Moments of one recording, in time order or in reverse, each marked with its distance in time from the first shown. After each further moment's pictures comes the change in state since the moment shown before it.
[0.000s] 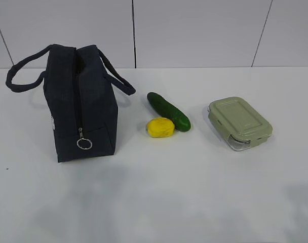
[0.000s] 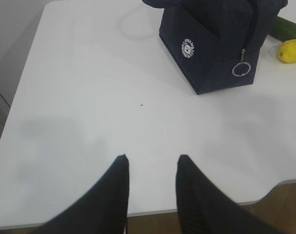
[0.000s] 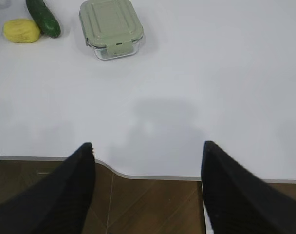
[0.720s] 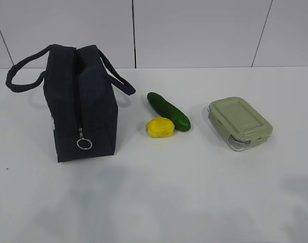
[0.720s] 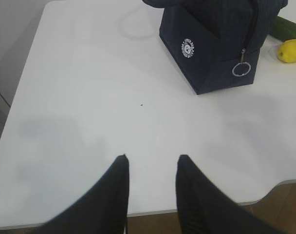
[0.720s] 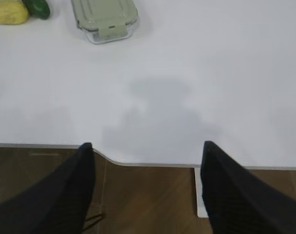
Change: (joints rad) left arm 0.000 0.000 0.000 0.000 0.000 0.000; right arm 0.000 0.090 -0.008 -0.023 0.003 0.000
